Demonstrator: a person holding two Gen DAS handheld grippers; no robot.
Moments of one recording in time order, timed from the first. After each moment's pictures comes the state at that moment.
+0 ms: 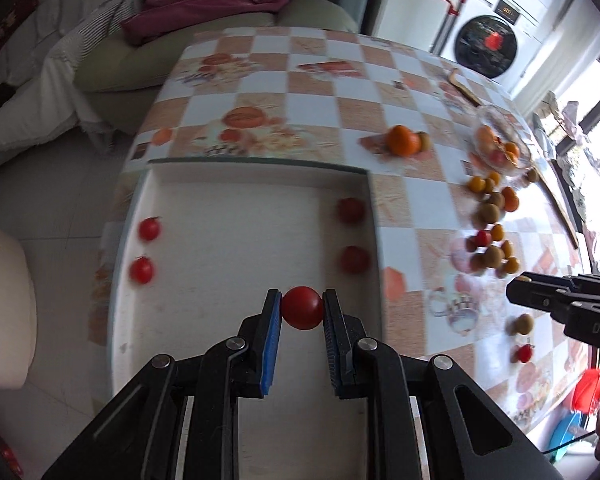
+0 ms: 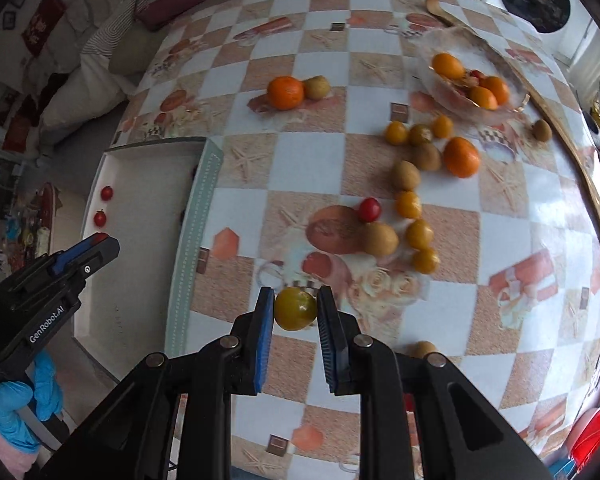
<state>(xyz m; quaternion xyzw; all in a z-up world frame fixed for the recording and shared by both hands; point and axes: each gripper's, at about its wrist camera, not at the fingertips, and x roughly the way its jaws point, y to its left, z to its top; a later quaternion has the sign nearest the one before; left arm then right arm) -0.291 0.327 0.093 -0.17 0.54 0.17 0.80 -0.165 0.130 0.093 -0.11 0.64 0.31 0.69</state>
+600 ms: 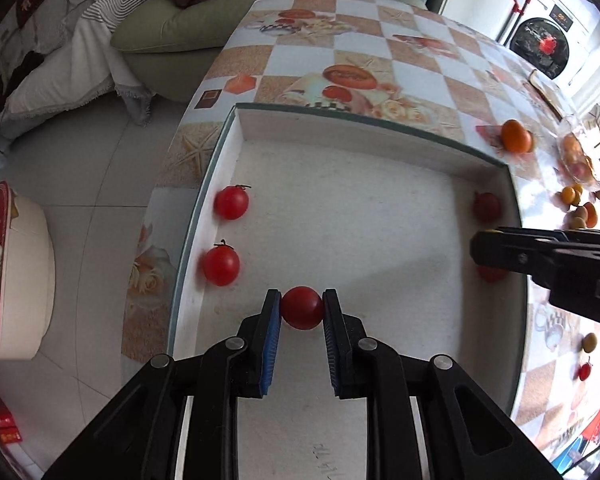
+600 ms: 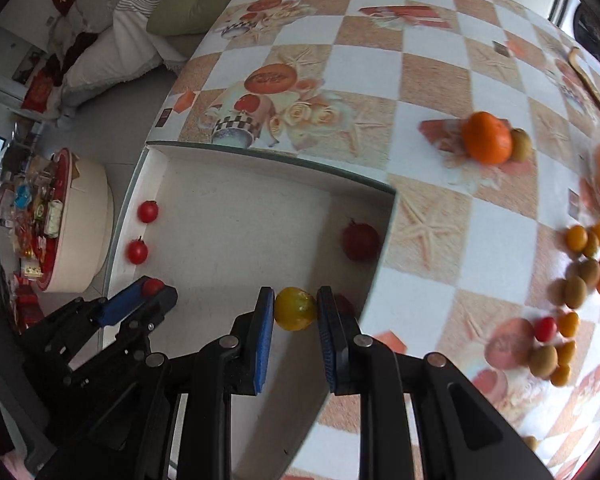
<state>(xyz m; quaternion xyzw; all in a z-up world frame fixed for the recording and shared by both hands) -0.301 0.397 0.034 -0.18 0.57 0.23 0.77 -0.175 0.296 0.044 -0.15 0.65 0.37 0.65</state>
